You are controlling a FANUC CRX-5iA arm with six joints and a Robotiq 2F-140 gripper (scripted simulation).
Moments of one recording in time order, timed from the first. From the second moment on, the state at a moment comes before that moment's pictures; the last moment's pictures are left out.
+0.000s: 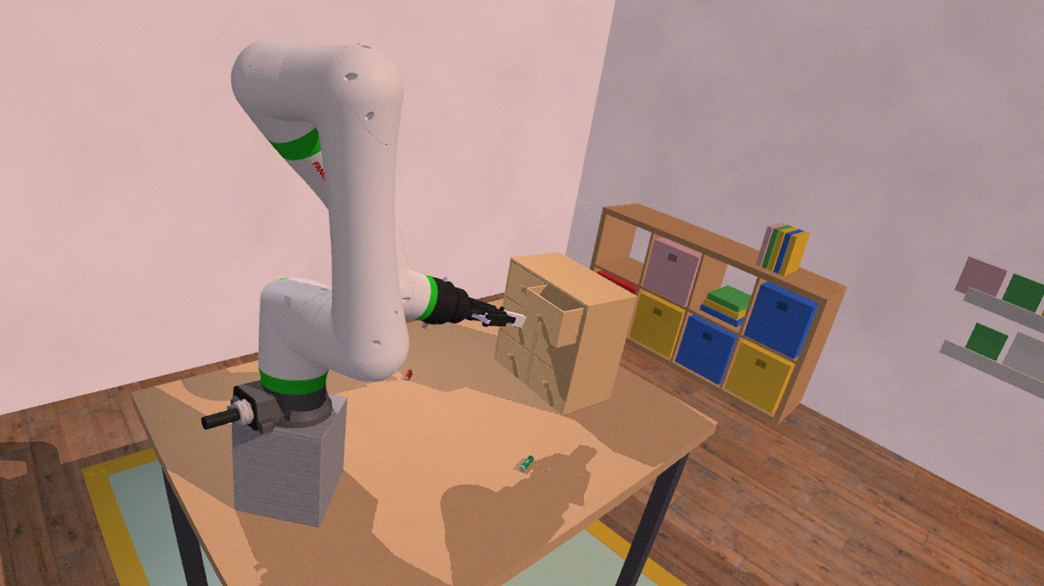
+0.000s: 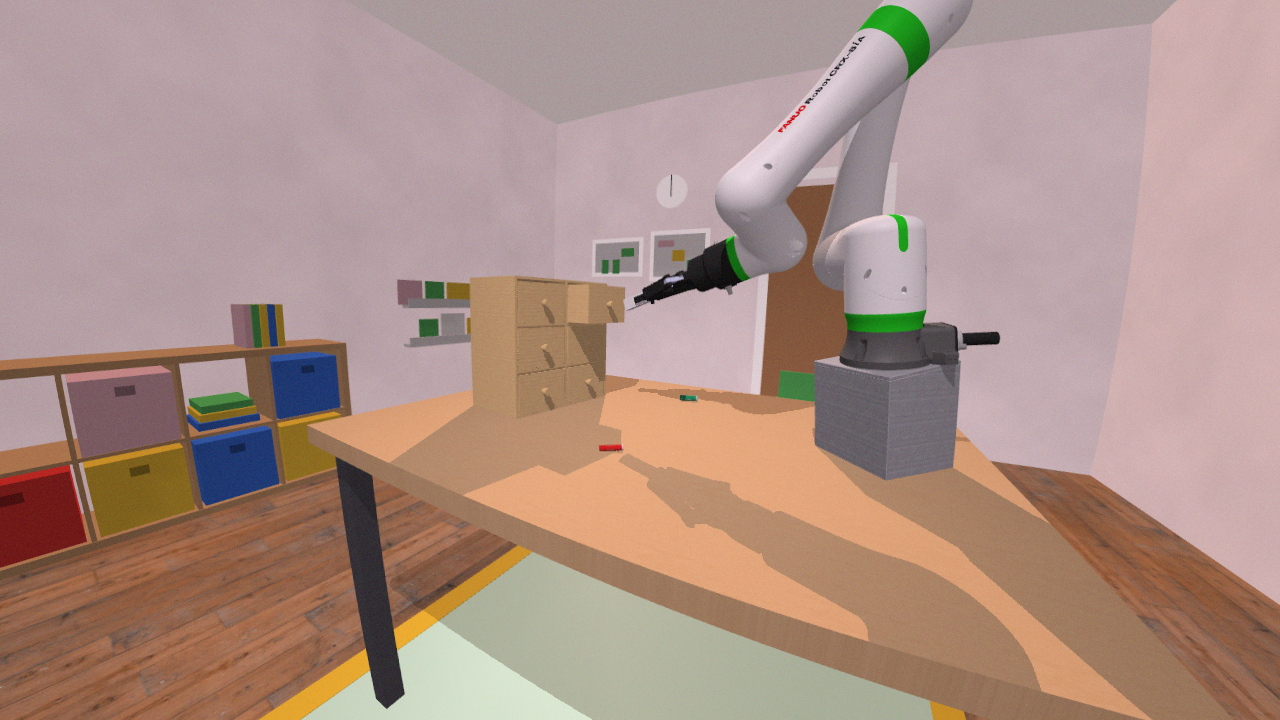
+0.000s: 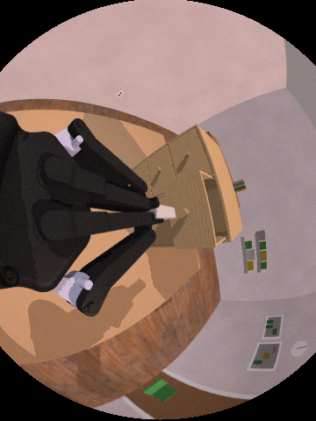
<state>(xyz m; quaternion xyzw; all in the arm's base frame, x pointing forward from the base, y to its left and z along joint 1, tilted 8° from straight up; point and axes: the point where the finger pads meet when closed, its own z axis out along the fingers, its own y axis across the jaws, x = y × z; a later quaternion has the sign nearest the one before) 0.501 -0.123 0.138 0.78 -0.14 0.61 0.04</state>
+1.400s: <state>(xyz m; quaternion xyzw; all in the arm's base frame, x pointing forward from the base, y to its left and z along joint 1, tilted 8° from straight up) 0.504 -0.123 0.138 0.78 -0.14 0.61 0.04</state>
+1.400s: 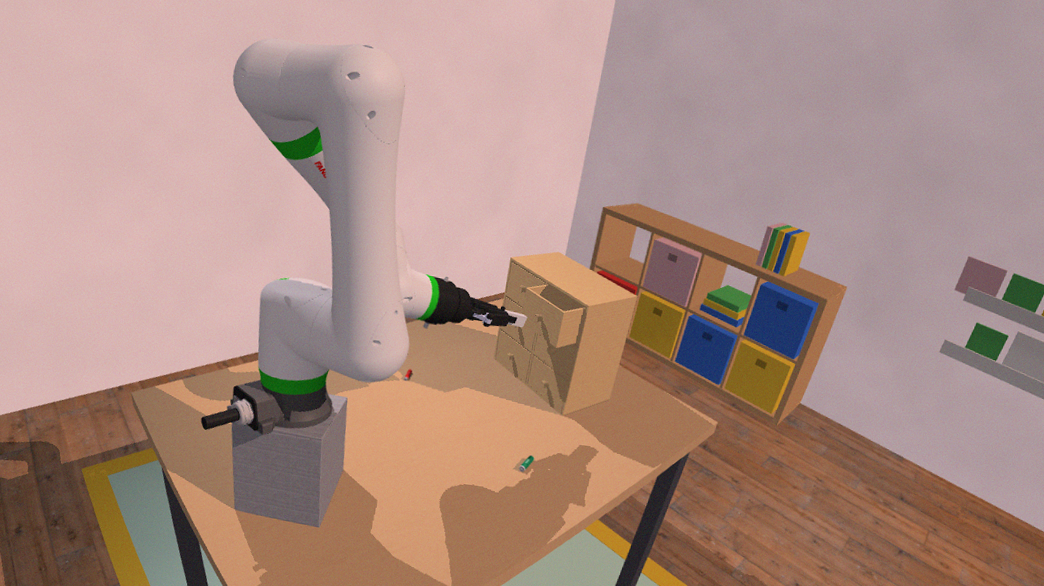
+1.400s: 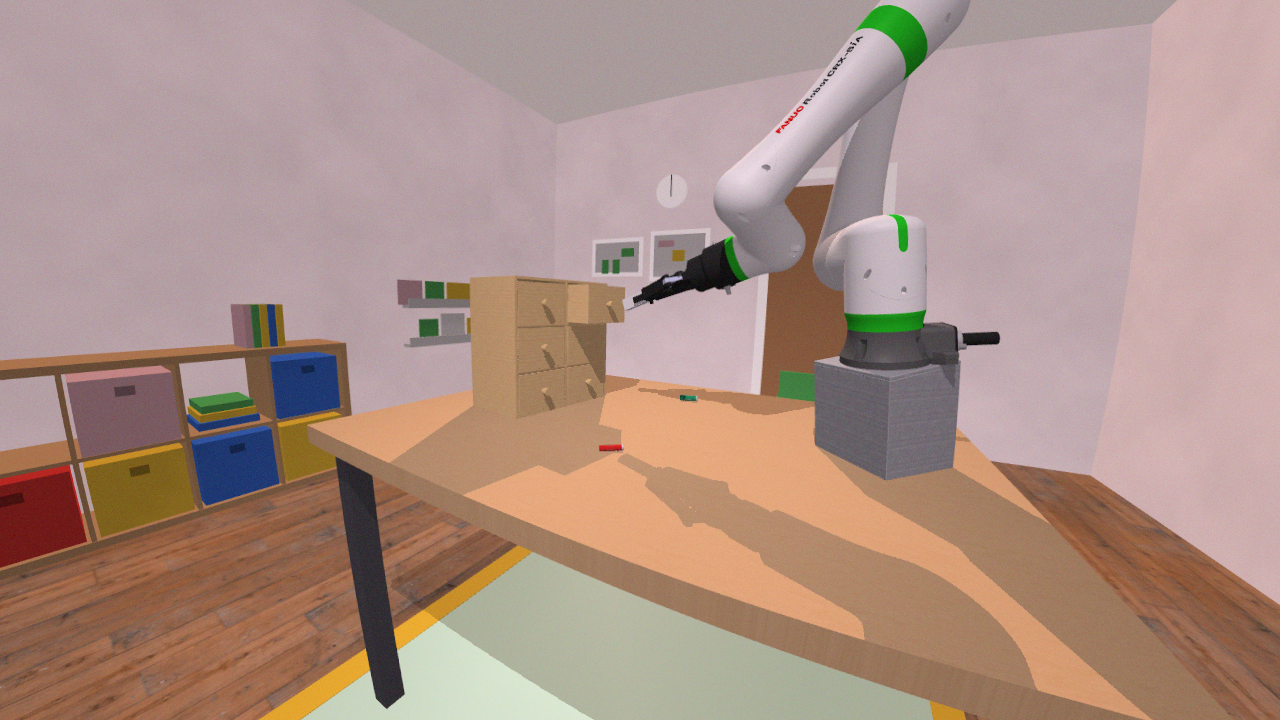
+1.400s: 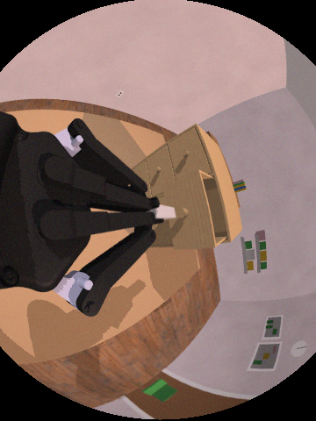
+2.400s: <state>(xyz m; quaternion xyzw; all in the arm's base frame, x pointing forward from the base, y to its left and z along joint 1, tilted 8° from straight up) 0.530 -0.131 0.141 0.78 -0.14 0.61 0.04</state>
